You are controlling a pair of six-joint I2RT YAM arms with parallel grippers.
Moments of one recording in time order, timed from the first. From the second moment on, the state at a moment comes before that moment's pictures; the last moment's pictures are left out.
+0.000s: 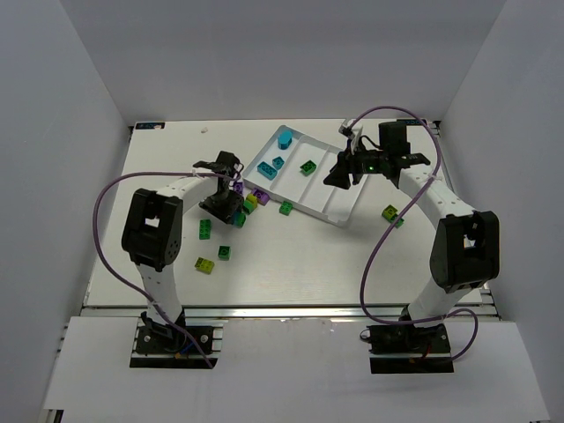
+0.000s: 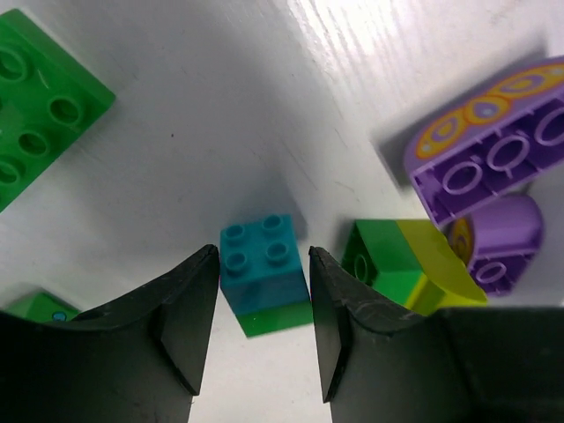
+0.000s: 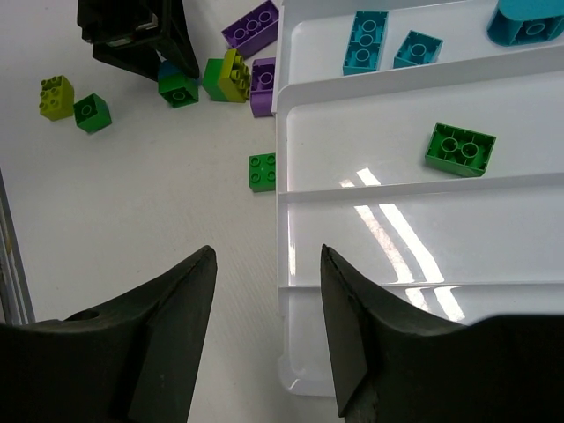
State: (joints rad) left arm -0.33 1.92 1.35 -0.79 -0.16 -1.32; right arm 0.22 1.67 1.31 -0.32 -0.90 -0.34
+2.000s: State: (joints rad) left arm -0.48 1.52 0.88 0.16 0.12 -1.18; right arm 0.63 1.92 1.47 -0.33 -0.62 0.35
